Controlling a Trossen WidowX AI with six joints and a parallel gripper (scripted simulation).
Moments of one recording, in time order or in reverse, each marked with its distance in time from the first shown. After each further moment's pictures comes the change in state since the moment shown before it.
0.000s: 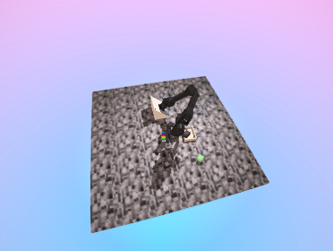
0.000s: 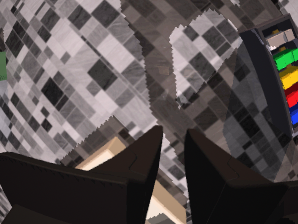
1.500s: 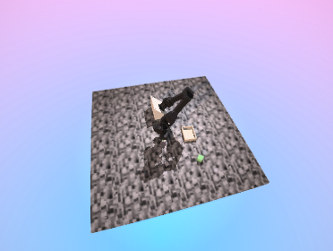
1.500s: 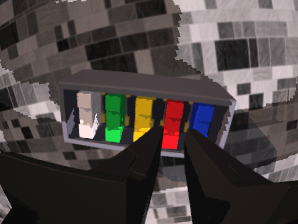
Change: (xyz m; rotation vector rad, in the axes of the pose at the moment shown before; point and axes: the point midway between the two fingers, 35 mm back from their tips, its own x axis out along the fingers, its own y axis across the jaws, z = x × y) arm 0.035 -0.113 0.027 0.969 0.065 -0.114
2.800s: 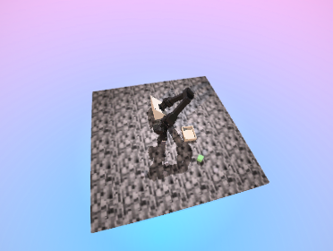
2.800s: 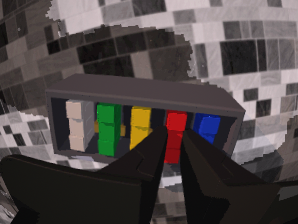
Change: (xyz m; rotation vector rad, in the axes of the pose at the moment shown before) arm 0.014 0.000 0.000 0.000 0.001 -0.001
